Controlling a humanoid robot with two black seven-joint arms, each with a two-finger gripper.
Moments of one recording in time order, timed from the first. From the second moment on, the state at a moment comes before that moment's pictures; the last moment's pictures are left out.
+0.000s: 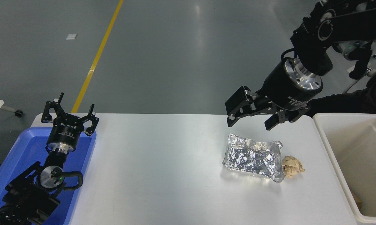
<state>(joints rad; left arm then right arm) -0.53 0.24 -0.98 -0.46 -0.11 -0.69 -0.40 2.47 -0.17 -1.26 1.56 0.12 0.78 0.08</state>
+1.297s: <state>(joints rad) -0.53 0.24 -0.98 -0.46 -0.11 -0.69 -0.40 1.64 -0.19 -1.20 0.97 -0.32 0.42 0.08</state>
